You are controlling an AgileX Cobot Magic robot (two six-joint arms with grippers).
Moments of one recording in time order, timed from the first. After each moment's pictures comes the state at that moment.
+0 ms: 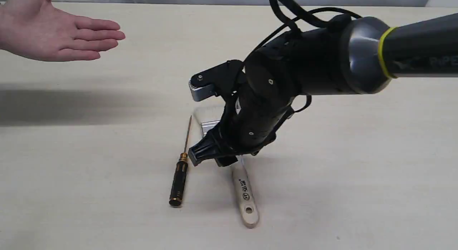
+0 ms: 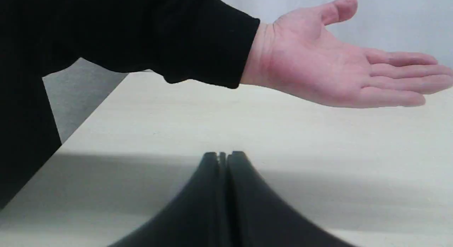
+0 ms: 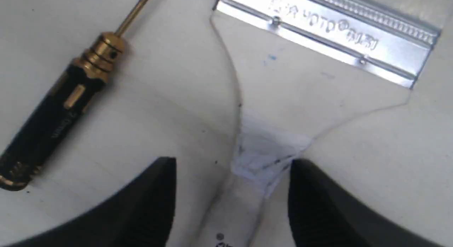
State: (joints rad) left arm 0.13 0.00 0.00 0.07 0.26 -0.07; right arm 0.73 1.90 -1.12 0.01 0.63 0.22
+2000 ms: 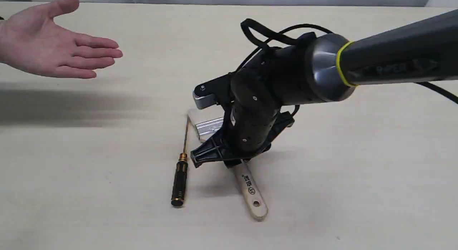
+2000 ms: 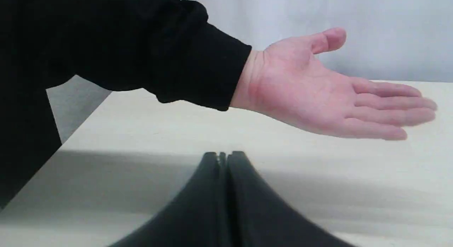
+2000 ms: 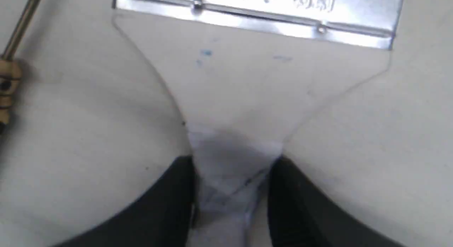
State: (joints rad) left arm 0.13 0.00 0.00 0.07 0.26 -0.07; right arm 0.74 2.01 -1.16 -0.13 0.63 0.42
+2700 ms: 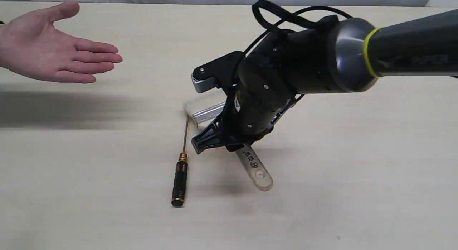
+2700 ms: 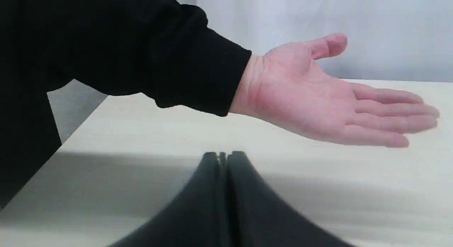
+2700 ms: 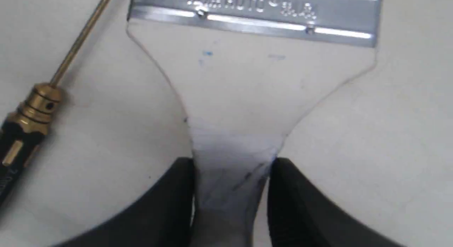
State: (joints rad) left arm 0.13 0.00 0.00 0.07 0.26 -0.07; right arm 0.74 1.92 -1.15 -0.20 0.61 0.41
